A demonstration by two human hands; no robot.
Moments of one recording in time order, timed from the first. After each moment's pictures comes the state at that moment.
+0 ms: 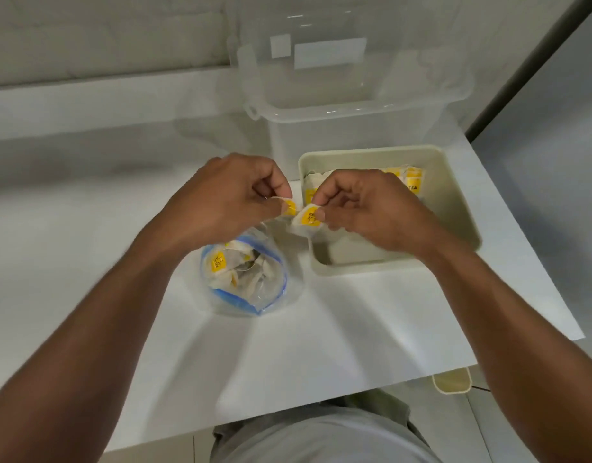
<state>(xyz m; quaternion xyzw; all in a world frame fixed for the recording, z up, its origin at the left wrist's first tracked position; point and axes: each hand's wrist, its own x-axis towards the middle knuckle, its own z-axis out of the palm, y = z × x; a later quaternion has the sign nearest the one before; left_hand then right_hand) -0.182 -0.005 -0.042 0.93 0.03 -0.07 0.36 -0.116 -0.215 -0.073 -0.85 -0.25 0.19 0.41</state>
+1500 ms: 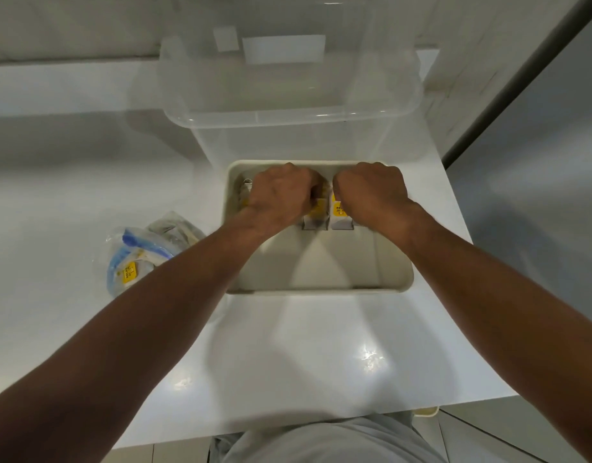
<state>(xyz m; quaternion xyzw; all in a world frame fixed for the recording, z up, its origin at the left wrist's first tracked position) -0.031 -0.149 -0.160 0.99 0.06 -0.01 0.08 0.019 -0.293 -0.140 -0.95 -0.31 0.03 -0.07</state>
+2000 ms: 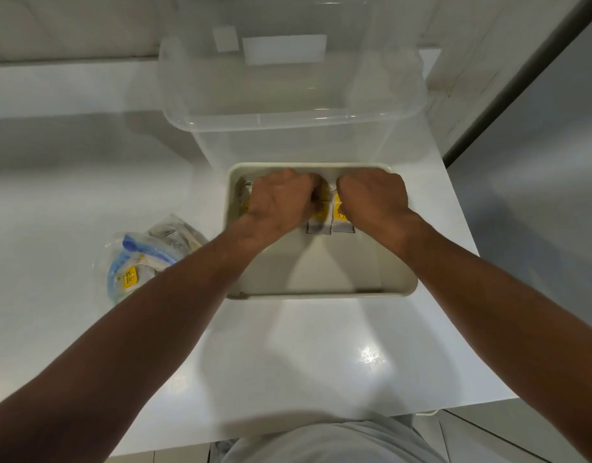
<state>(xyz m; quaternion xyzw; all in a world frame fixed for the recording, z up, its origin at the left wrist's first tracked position) -0.032 -0.144 -0.169 1.00 0.05 0.01 0.09 0.017 -0.290 -0.151 -0.96 -0.28 0.02 -0.08</state>
